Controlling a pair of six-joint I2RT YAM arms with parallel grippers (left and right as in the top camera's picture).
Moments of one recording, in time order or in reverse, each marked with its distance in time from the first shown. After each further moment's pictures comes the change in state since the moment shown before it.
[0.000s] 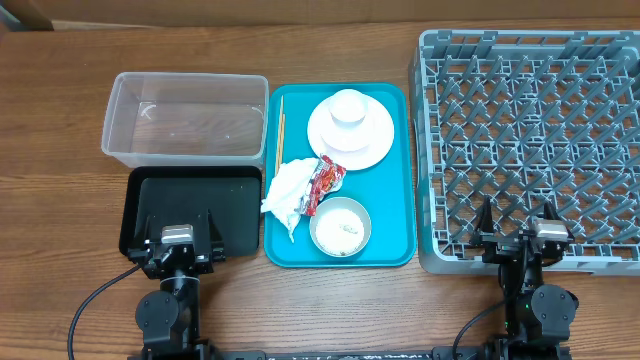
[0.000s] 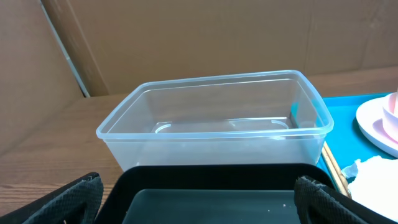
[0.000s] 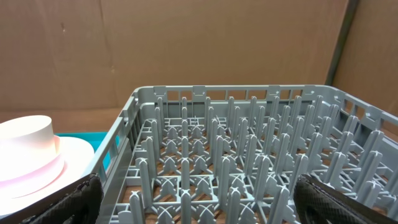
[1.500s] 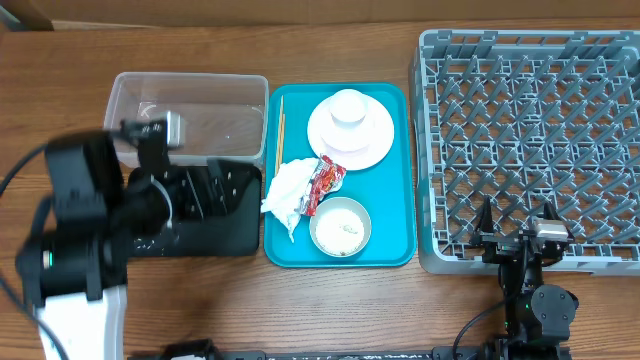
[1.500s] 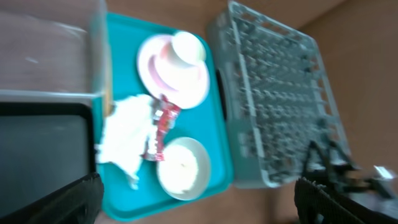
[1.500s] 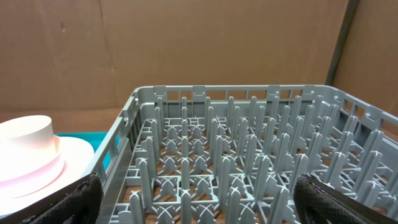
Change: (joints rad) left arm 0.000 1.083 1.345 -1.049 0.721 -0.351; right arm 0.000 0.000 0.000 -0.001 0.001 0.000
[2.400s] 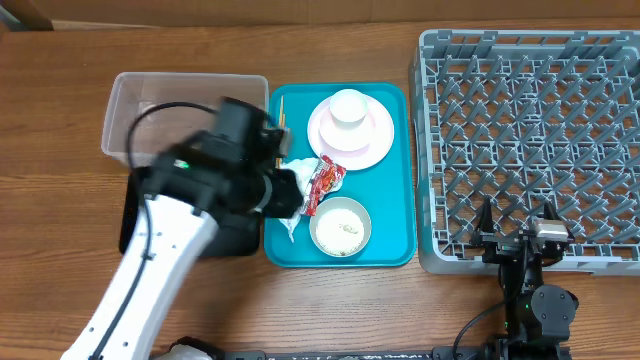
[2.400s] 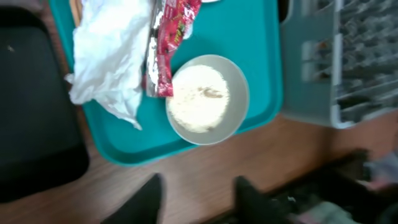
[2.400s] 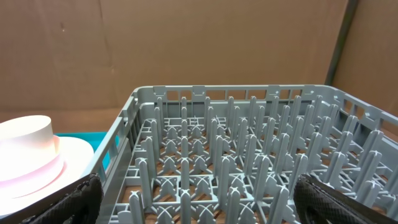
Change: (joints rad) left arm -0.533 0.292 0.015 -0.073 -0.445 -0.129; right arm 0.000 0.000 0.000 0.000 0.002 0.000
